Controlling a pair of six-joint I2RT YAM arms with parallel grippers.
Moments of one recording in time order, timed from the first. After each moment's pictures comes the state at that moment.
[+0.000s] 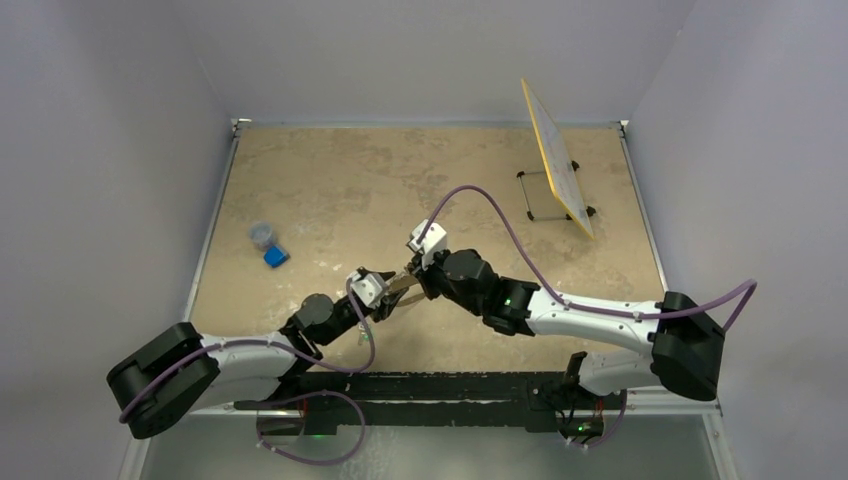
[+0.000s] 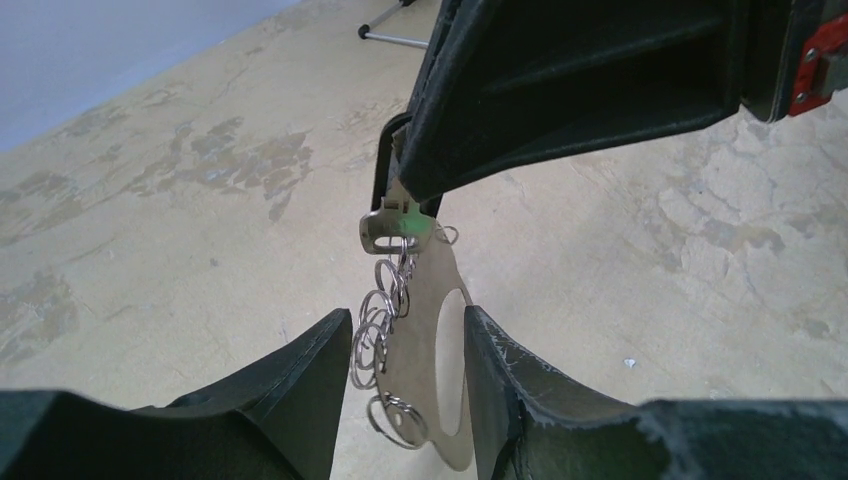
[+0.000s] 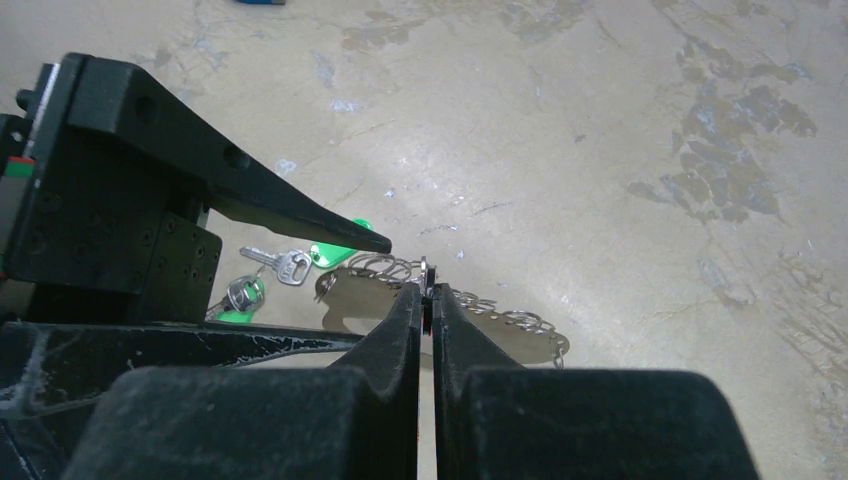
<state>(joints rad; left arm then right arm) -0.86 1.08 0.04 1.04 0.01 0.11 1.11 1.29 0.76 0.17 0.27 0.10</state>
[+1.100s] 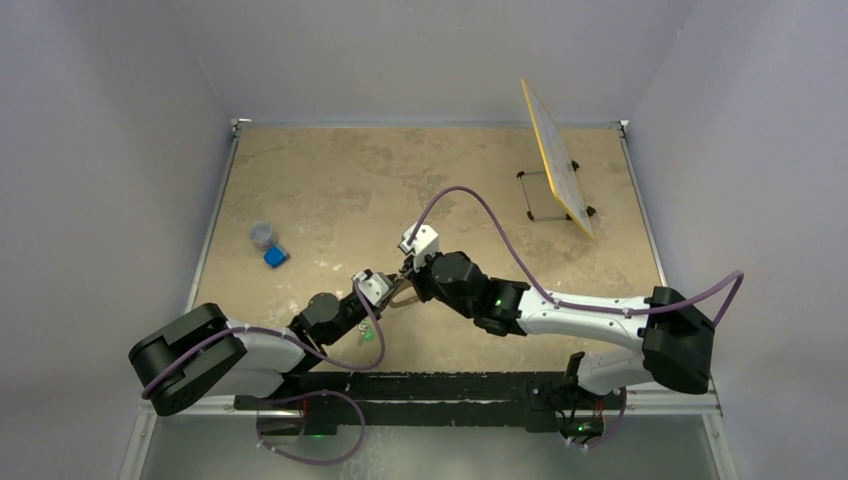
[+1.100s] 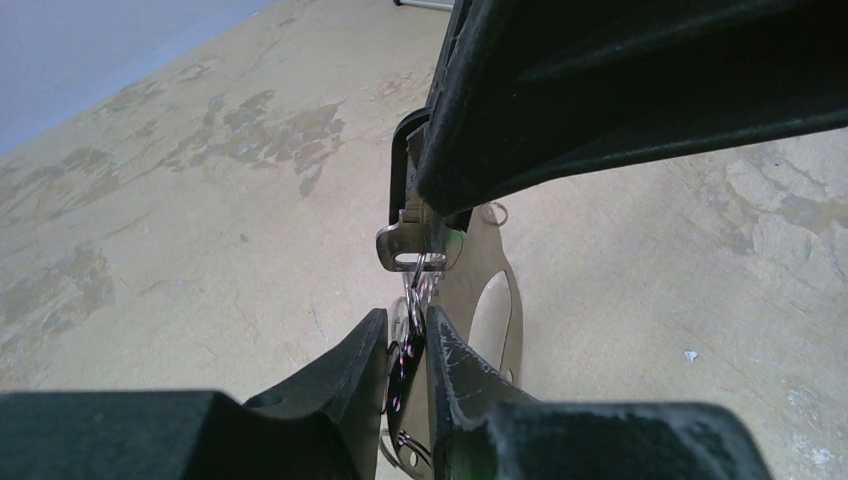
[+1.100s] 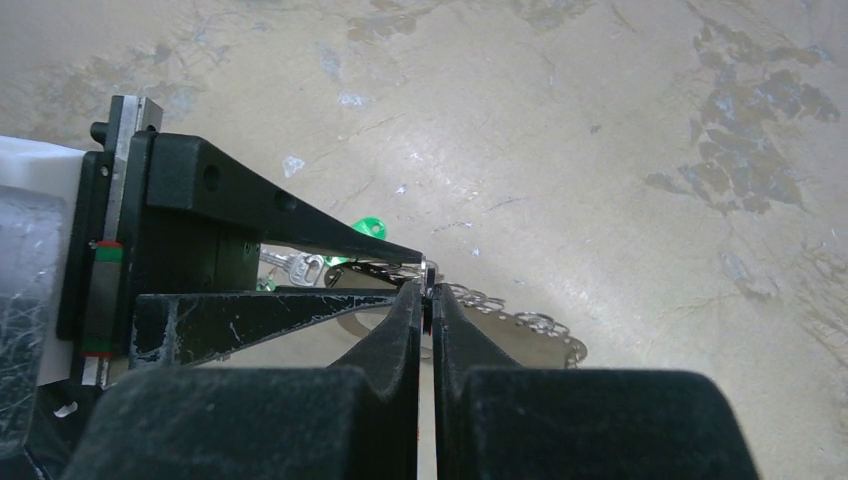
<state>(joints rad) -0.86 1.25 0.04 1.17 -0.06 0.17 1.15 1.34 0.80 0.15 0.31 0.13</state>
